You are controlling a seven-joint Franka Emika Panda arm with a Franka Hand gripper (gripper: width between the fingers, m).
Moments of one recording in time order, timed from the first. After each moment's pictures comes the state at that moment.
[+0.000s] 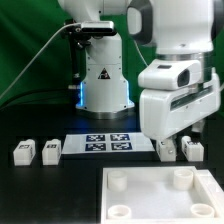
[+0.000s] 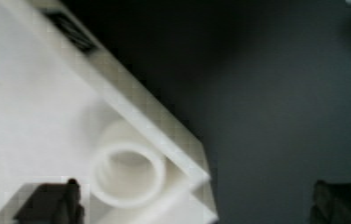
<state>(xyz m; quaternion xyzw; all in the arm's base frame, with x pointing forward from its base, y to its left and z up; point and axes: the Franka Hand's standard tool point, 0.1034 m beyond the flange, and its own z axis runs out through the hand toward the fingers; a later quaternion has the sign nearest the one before) 0.485 0.131 0.062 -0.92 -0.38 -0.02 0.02</state>
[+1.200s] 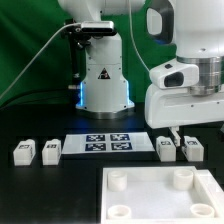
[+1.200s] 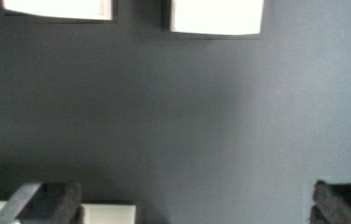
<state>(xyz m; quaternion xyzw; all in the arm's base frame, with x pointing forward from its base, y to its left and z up) 0.448 0.169 0.053 -1.00 -0.03 0.04 0.03</state>
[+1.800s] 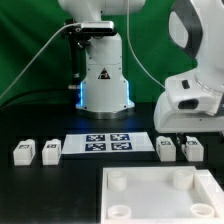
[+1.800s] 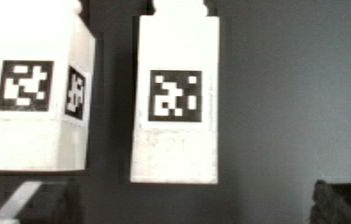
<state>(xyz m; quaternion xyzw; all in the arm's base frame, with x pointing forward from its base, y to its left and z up) 0.413 0.179 0.041 -0.95 -0.03 0.31 -0.01</state>
